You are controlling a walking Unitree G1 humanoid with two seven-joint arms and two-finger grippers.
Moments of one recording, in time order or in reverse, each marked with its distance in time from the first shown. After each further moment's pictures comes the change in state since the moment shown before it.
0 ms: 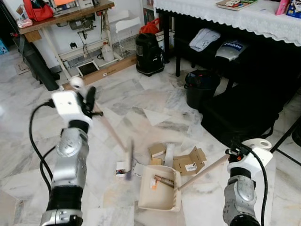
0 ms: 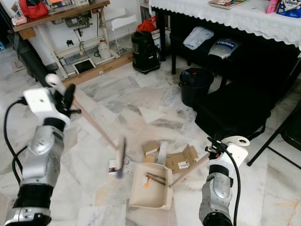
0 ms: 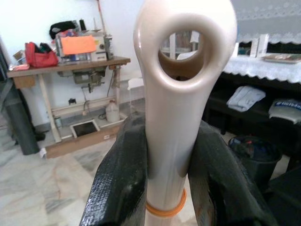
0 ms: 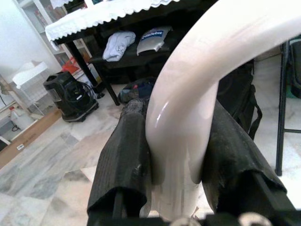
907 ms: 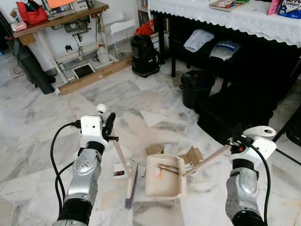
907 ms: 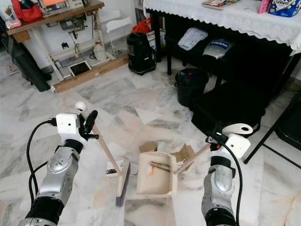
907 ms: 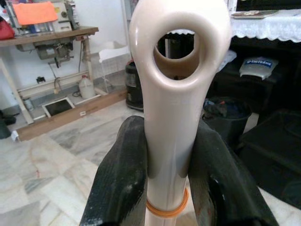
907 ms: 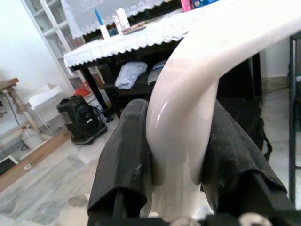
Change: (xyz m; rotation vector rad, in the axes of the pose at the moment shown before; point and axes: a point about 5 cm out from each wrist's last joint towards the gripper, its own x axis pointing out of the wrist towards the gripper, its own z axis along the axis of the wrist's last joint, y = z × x) left arm -0.024 -0.018 -0.054 0.020 0.130 -0.096; right arm 0.009 0.018 0.024 -0.032 -0.116 0.088
